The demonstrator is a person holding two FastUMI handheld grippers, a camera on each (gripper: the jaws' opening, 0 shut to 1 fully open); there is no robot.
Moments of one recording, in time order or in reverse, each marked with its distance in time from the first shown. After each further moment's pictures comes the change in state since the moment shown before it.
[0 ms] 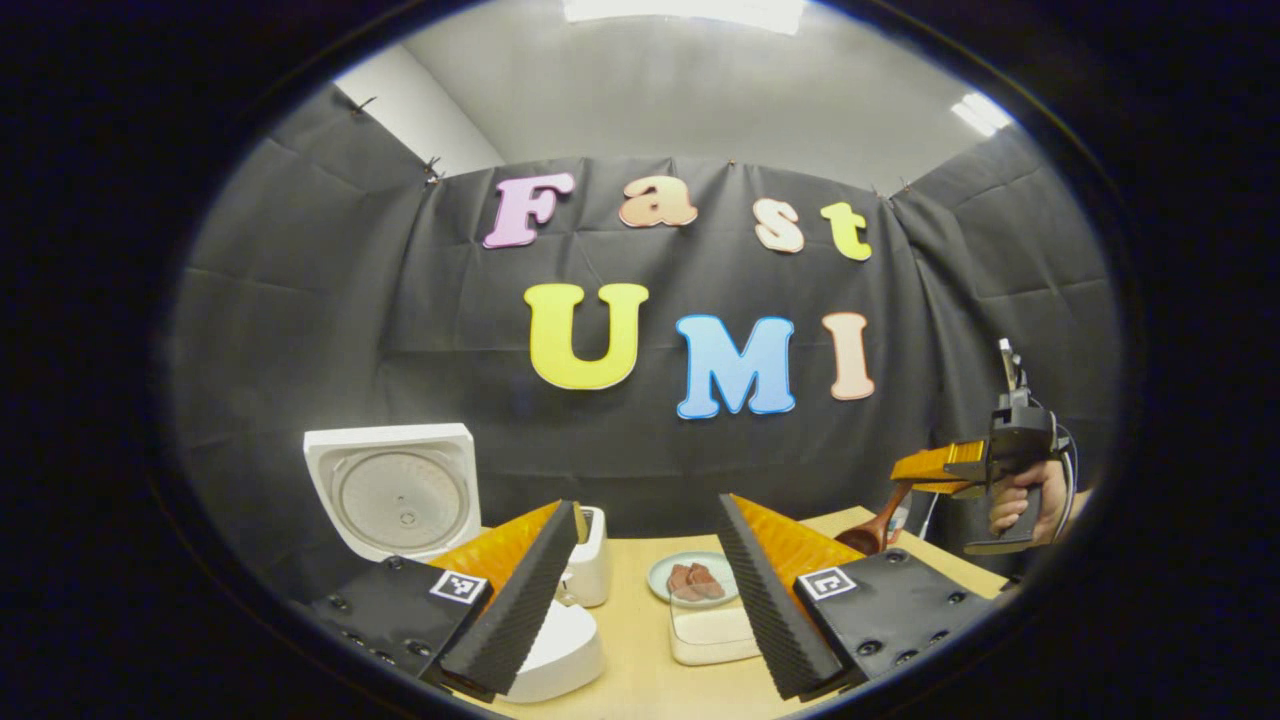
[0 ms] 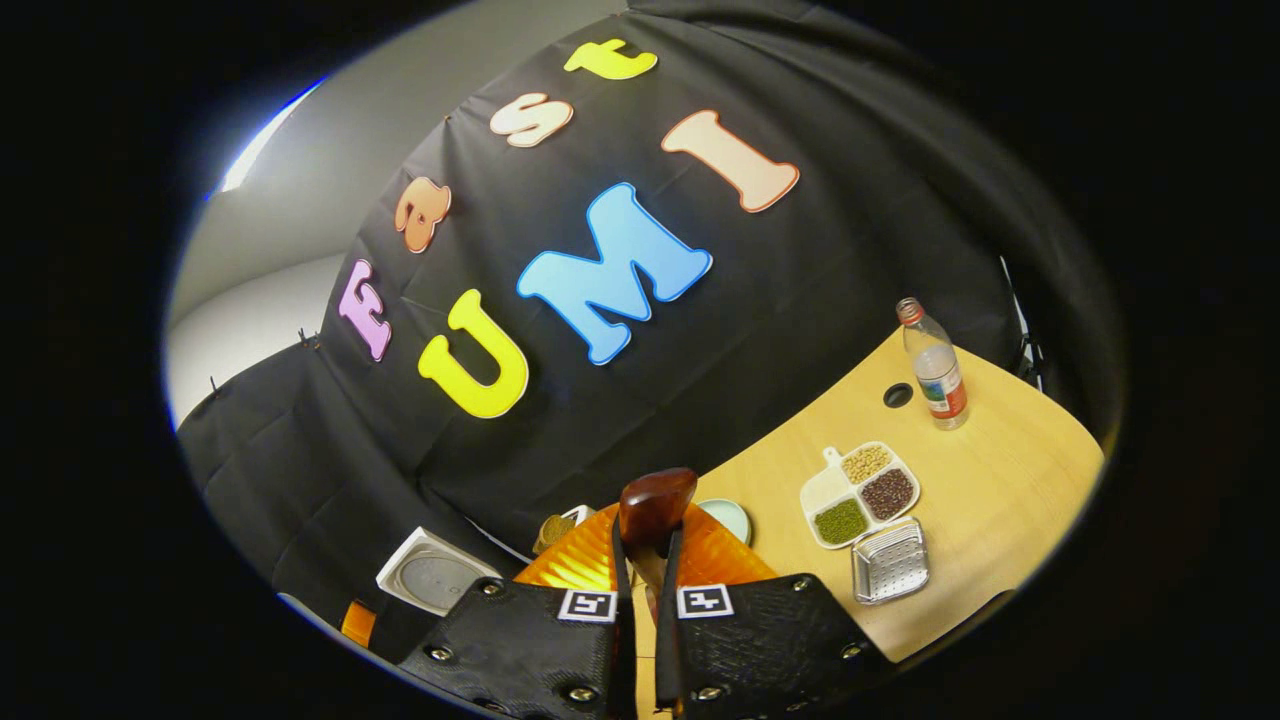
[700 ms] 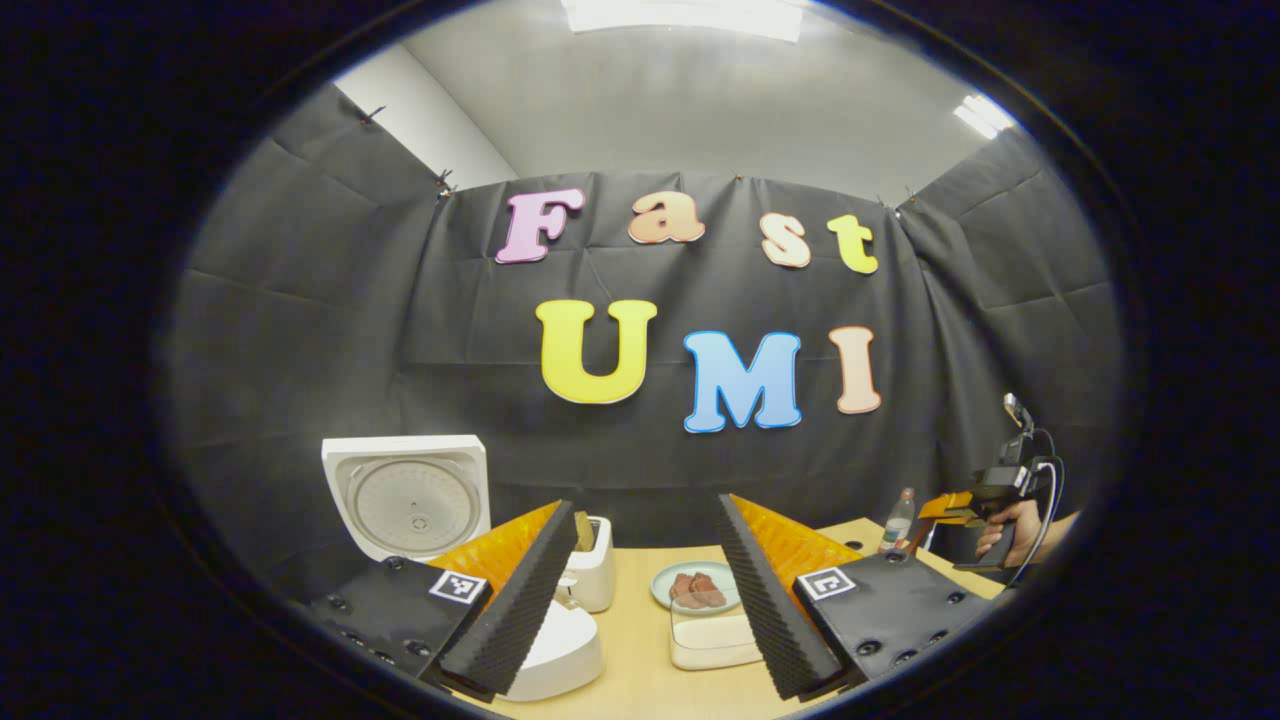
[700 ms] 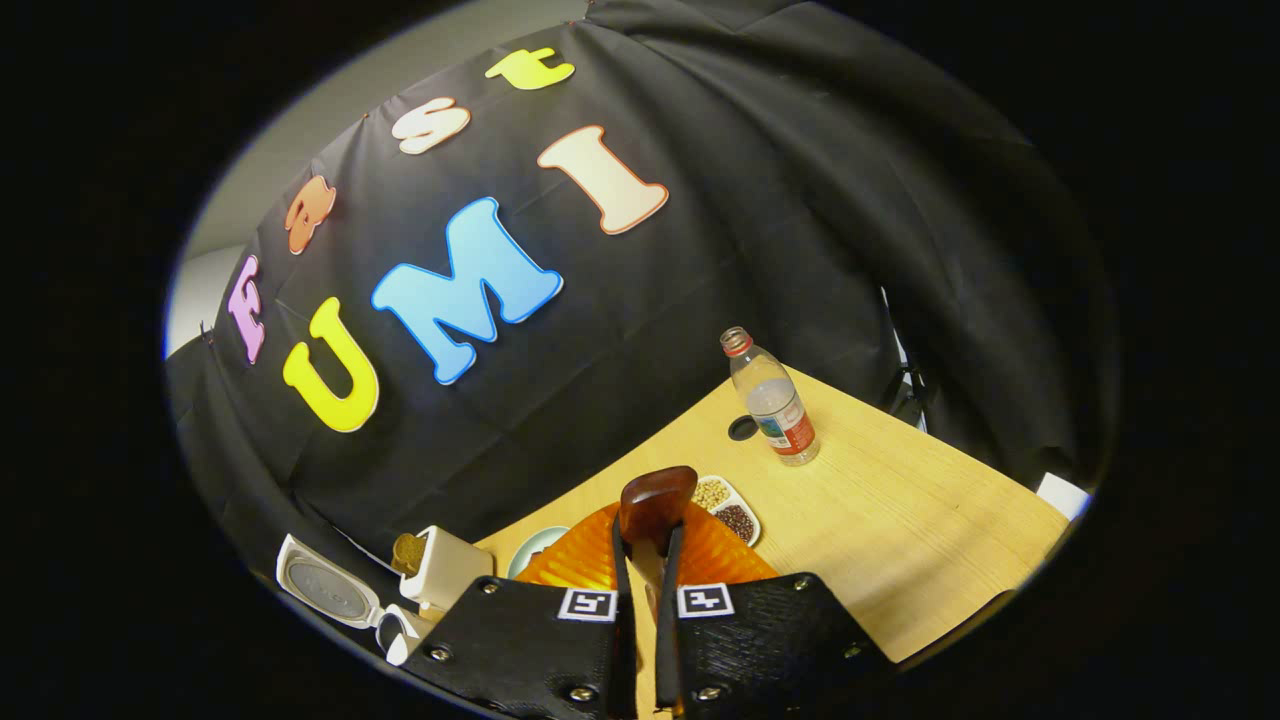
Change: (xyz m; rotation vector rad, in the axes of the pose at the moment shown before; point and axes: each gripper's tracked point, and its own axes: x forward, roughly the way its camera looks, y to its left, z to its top) left arm -0.021 0.005 0.014 0.008 -0.041 0.063; right arm 0.007 -0.138 0.016 -0.050 -0.053 -0.358
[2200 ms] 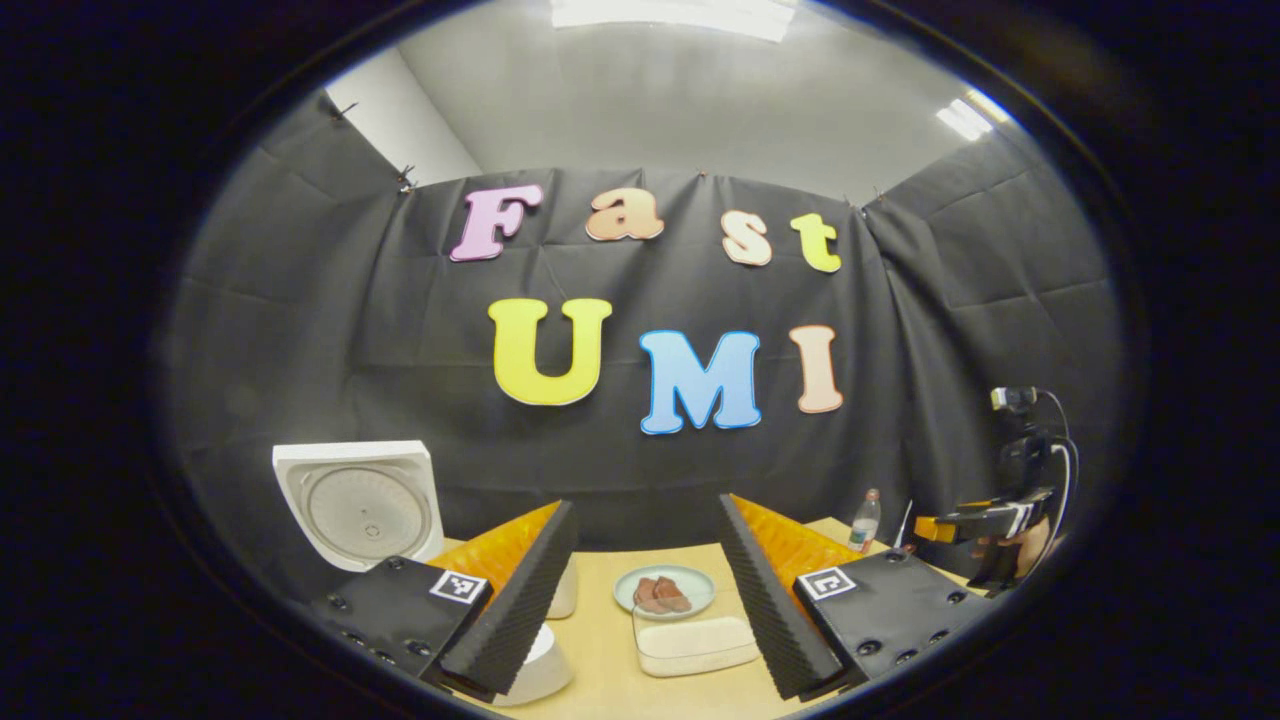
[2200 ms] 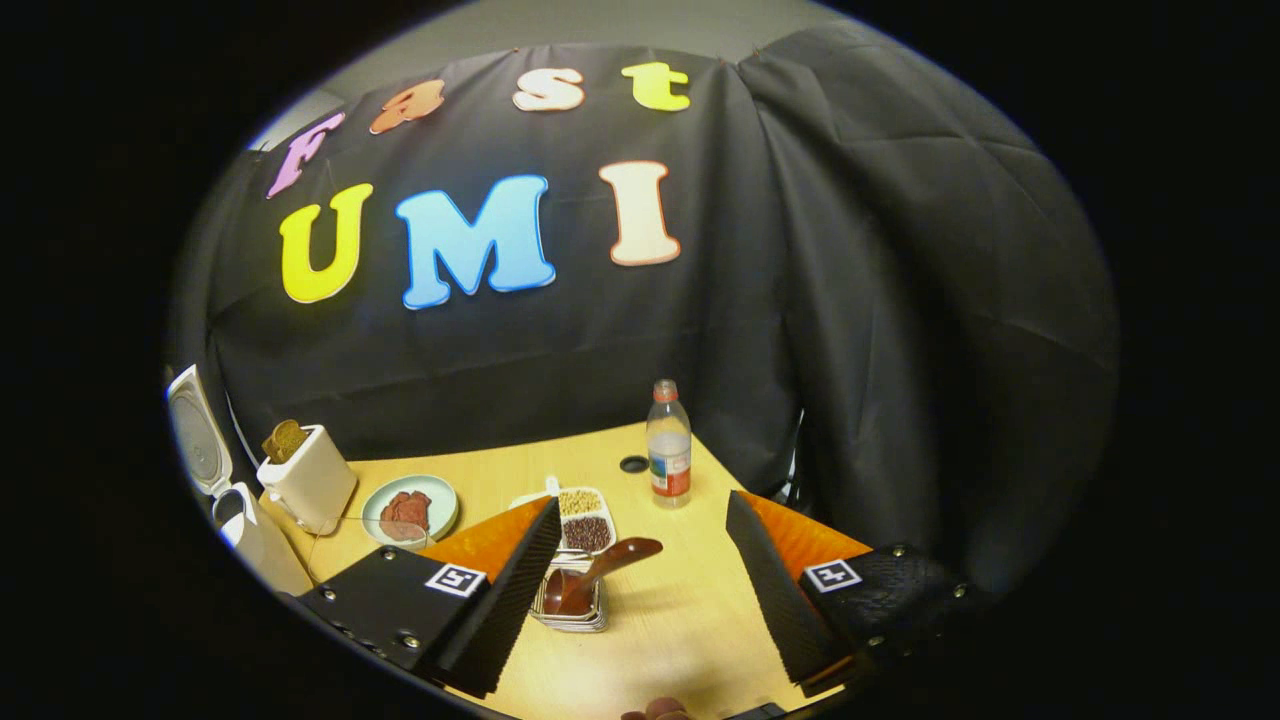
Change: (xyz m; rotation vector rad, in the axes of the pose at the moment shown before) left arm 0.023 -0.043 0.007 -0.002 -0.005 -0.133; right arm -0.112 -0.004 0.042 -0.507 -0.183 -0.207
